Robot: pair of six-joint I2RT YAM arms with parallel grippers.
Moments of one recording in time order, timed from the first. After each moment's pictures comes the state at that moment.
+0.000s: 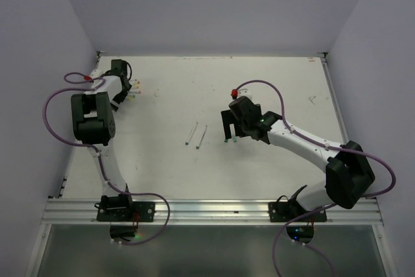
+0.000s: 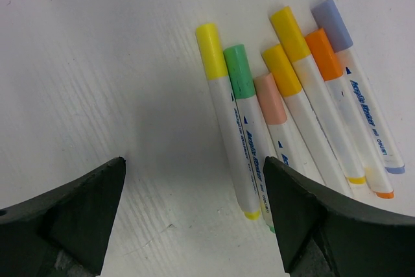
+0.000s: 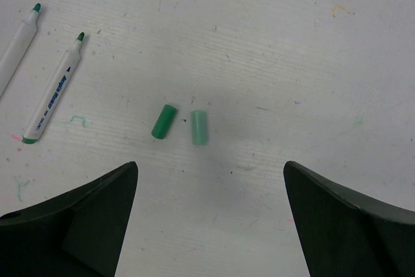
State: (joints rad) left arm 0.10 2.11 1.53 -0.54 -0.57 -1.02; right arm 0.71 1.44 1.00 -0.50 0.33 0.40
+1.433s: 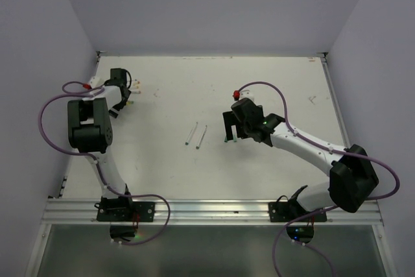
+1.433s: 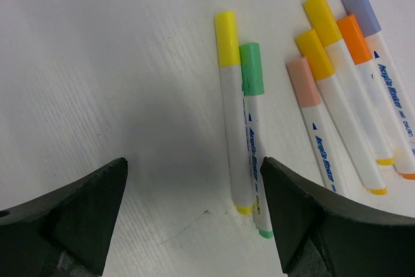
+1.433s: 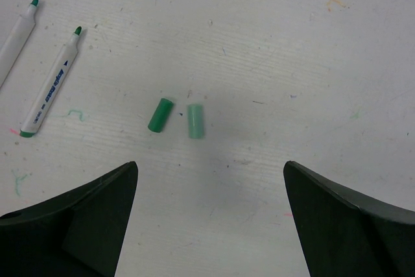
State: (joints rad) left arm 0.10 1.99 1.29 -0.37 -0.57 -1.01; right arm 0.71 1.41 0.97 -0.49 0.33 0.40
